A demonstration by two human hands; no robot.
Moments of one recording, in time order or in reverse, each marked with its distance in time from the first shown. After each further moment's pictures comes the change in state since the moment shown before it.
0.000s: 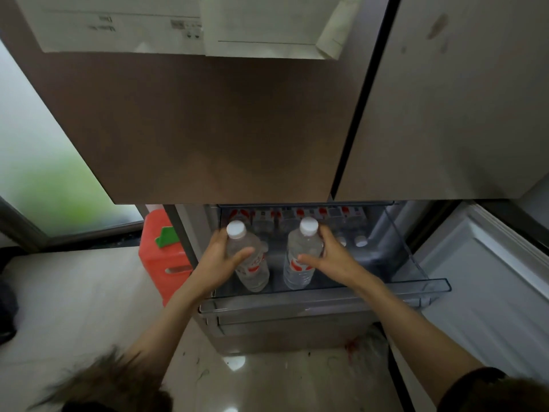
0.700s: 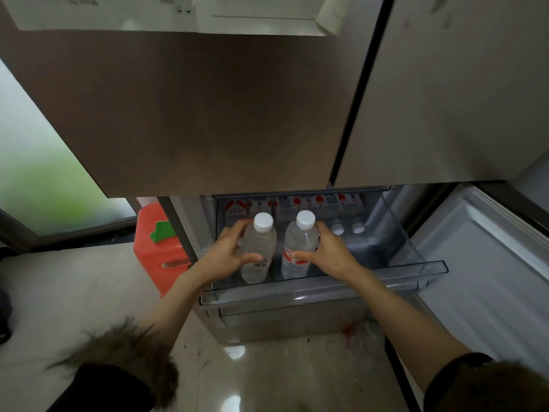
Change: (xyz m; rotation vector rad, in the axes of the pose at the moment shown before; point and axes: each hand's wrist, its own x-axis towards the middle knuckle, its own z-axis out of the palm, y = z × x) left_hand 0.008 -0.001 0.005 0.130 -0.230 0.114; right_hand -0.007 0.002 0.015 -0.162 0.137 0.020
